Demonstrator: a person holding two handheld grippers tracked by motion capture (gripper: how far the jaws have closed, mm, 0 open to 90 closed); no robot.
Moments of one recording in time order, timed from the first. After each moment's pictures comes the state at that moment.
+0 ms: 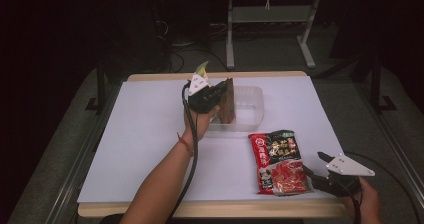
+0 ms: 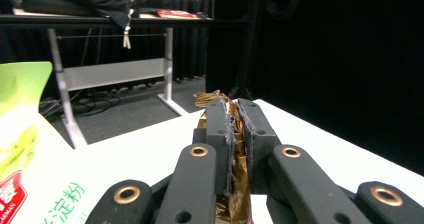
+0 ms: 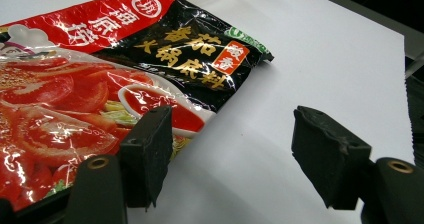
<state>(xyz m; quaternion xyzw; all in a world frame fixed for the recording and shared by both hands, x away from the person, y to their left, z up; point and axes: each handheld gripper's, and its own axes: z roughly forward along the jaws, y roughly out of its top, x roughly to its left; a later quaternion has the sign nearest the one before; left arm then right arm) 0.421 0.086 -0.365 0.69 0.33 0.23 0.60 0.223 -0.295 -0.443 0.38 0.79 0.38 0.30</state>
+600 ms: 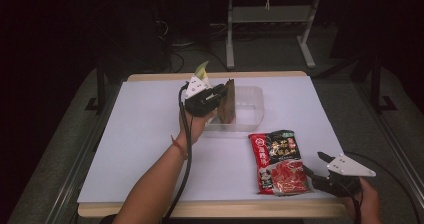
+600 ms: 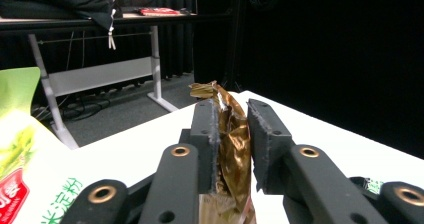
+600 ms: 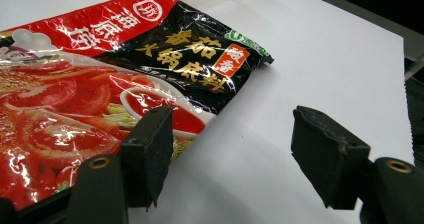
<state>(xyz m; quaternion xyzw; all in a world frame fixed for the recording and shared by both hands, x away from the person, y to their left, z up) 0.410 0.097 -0.361 0.71 0.30 0.22 0.60 0.222 -0.295 -0.442 0.38 0.78 0.39 0.30</state>
